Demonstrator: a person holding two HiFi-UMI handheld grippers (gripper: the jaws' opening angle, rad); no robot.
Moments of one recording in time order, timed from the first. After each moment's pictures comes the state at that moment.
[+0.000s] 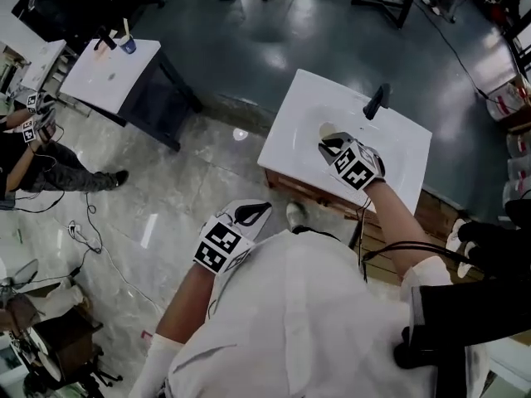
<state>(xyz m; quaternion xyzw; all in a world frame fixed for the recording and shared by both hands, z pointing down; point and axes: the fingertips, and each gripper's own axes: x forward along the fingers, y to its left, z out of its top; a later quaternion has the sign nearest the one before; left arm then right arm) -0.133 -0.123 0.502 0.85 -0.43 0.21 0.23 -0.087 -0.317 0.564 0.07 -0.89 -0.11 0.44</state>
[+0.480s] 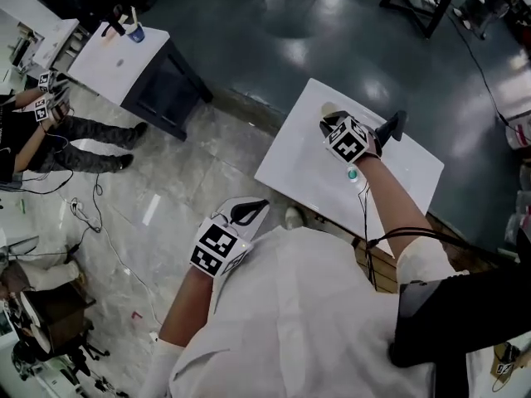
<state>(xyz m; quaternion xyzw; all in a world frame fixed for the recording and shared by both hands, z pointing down) -0.147 -0.200 0.504 0.81 -0.49 0.20 0.25 -0.142 -0.453 0.616 0.05 -0.88 -0.11 0.47</state>
